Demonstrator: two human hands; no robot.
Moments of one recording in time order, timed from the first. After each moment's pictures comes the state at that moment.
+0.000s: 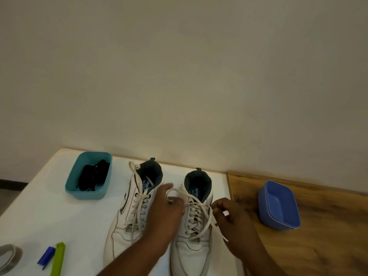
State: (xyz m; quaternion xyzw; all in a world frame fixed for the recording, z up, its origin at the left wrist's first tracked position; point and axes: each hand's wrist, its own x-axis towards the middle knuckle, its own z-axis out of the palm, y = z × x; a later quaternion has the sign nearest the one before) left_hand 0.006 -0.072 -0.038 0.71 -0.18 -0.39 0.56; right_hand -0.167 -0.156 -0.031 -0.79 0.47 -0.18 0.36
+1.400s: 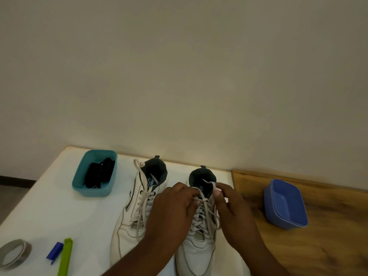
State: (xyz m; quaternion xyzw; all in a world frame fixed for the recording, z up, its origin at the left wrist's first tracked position) left_hand 0.015 -0.065 -0.047 0.74 -0.54 -0.07 0.39; right_hand -0.142 -0.153 -0.032 -0.78 0.45 -0.25 0.34
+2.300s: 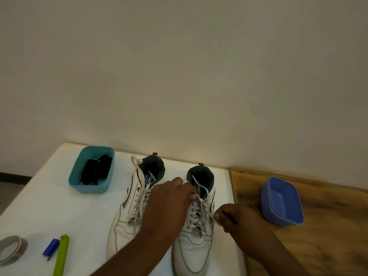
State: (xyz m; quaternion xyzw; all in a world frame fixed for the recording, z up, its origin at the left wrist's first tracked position) left_hand 0.021 -0.070 -0.036 0.76 -0.58 -0.01 0.30; right_hand -0.176 -0.158 0.002 -0.85 0.42 0.02 0.31
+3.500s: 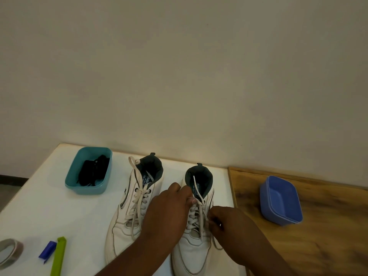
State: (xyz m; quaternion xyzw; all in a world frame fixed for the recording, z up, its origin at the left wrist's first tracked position) left_hand 0.009 -0.070 -0.052 0.77 -0.57 -0.09 0.27; right_hand -0.166 -0.142 0.000 -0.89 0.41 0.06 0.21
